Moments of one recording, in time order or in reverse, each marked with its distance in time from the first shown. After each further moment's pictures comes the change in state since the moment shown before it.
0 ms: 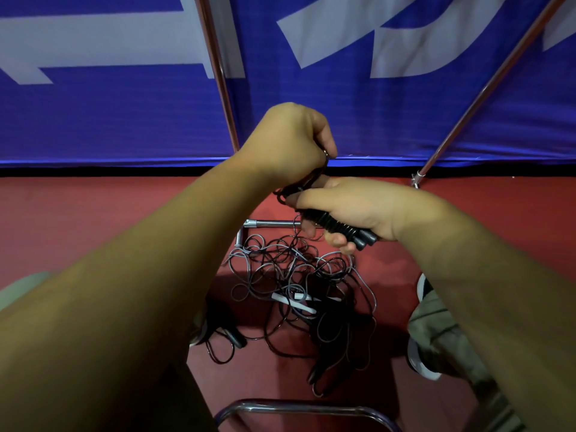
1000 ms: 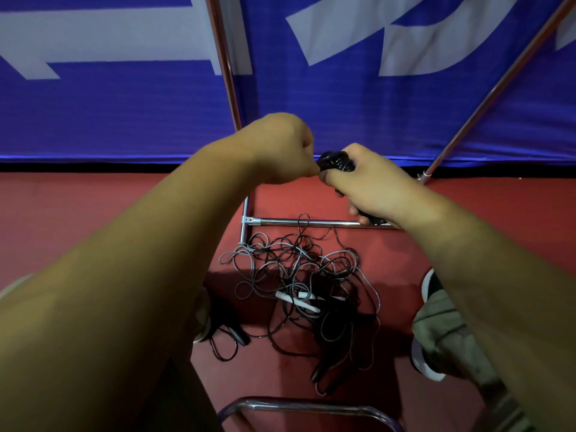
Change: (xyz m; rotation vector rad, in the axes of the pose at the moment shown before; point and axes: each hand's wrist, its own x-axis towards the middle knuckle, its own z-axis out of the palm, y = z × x) left_hand -0.001 -0.010 -0.023 0.339 -0.270 -0.091; right_hand 0.011 0.000 -0.018 -0.247 0.543 -0.109
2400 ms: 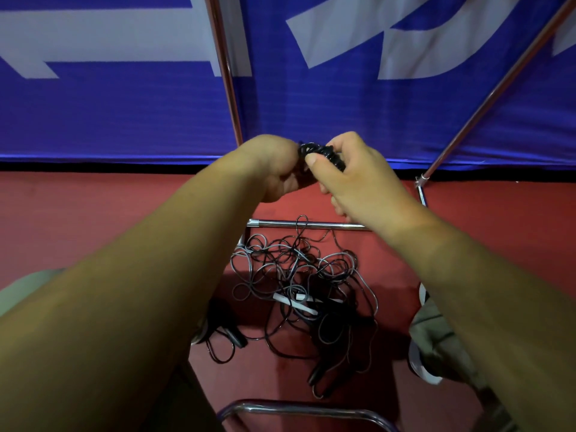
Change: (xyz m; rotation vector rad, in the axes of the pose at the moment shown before) left_hand 0.016 0.004 0.033 -1.486 -0.075 -0.531; right_hand -0.009 -0.007 0.015 0.003 0.168 -0.286
